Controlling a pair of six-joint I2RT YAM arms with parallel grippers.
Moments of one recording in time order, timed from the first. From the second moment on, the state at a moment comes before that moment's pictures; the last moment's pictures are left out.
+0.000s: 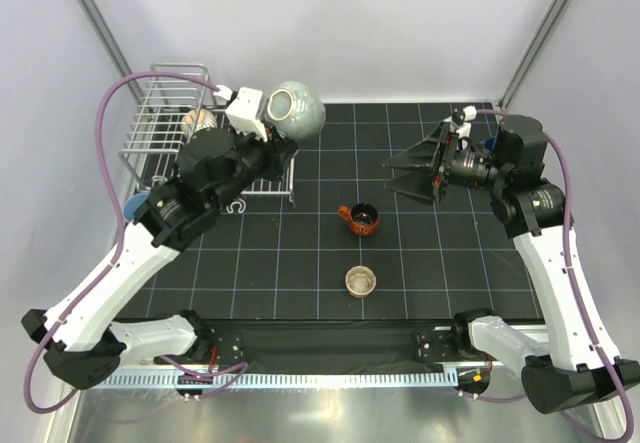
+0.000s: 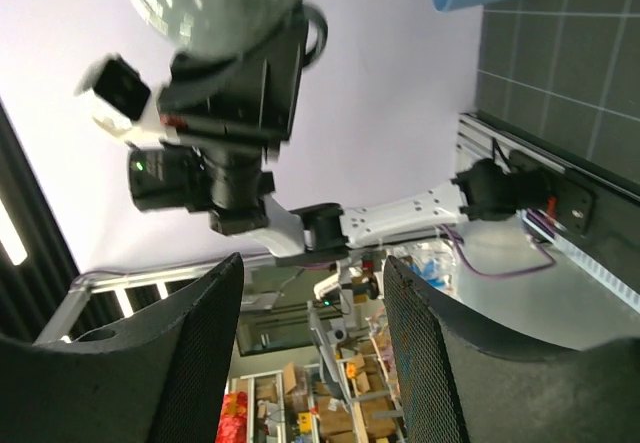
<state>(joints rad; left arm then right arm) -0.79 1.11 1.42 -0.39 -0.16 -0.26 0.17 1.03 1.29 -0.48 -1.00 1.38</state>
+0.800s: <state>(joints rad) -0.43 1.65 1.40 -0.41 -0.37 -0.24 0.16 1.03 1.40 -0.95 -1.06 1.02</state>
